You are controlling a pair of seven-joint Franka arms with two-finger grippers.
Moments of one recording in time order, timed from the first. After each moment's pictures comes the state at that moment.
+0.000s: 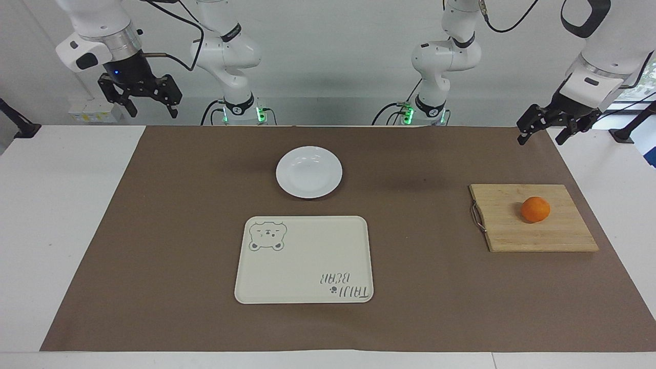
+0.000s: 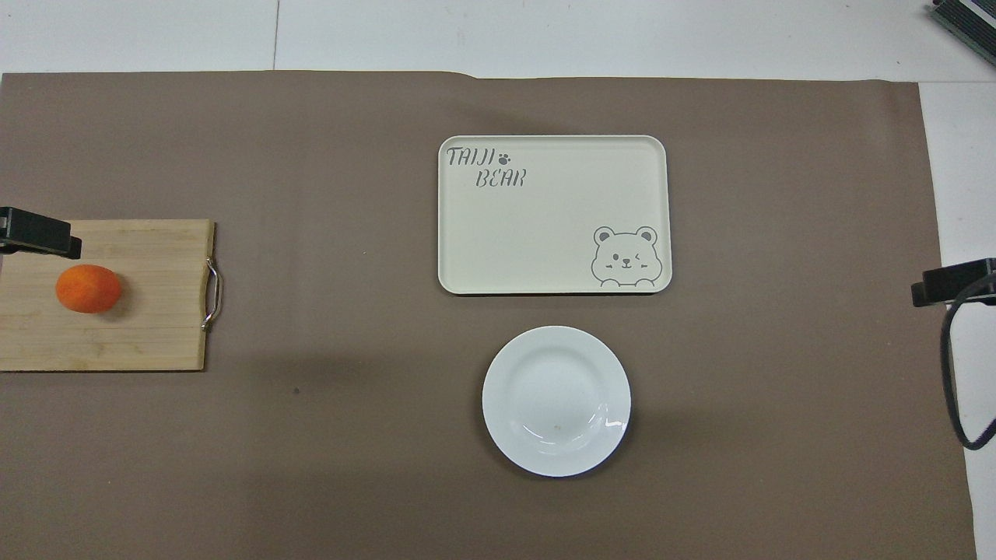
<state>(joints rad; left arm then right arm) 0.05 0.01 0.00 -1.60 -0.02 1.62 0.09 0.02 -0.09 -0.07 -1.58 -0.03 1.47 -0.03</state>
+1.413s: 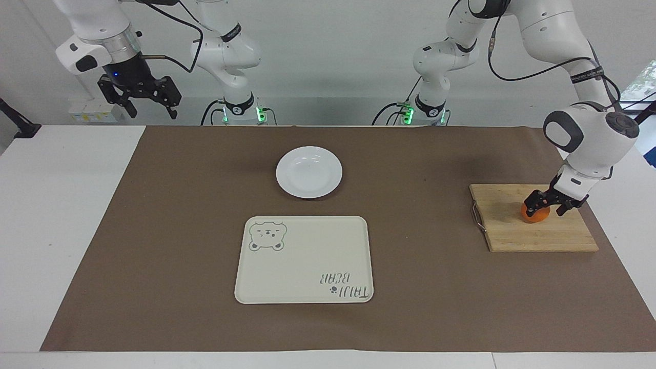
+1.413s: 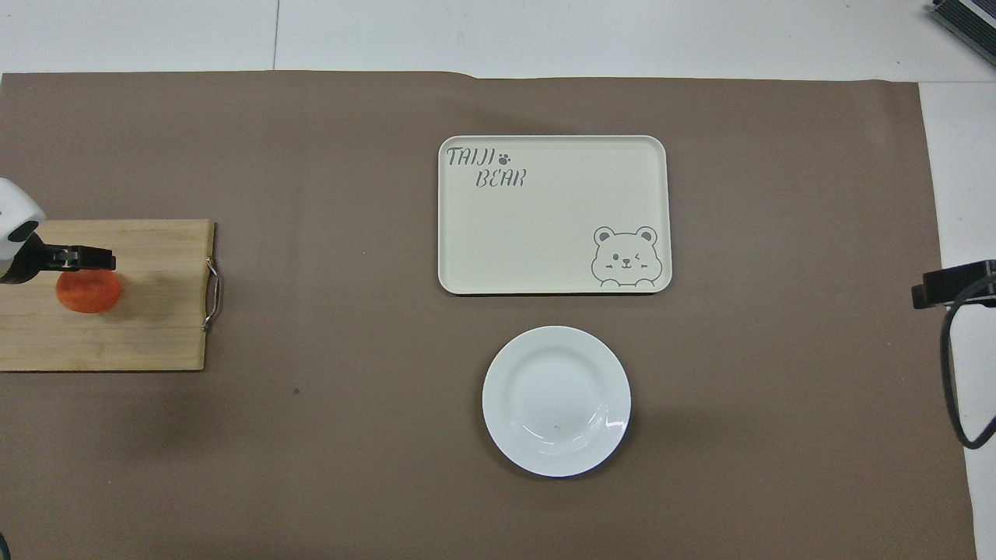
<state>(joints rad) 0.25 0.26 0.00 -1.96 -0.02 2.33 0.31 0.01 -0.09 -0.08 -1.59 -0.03 1.47 -0.03</state>
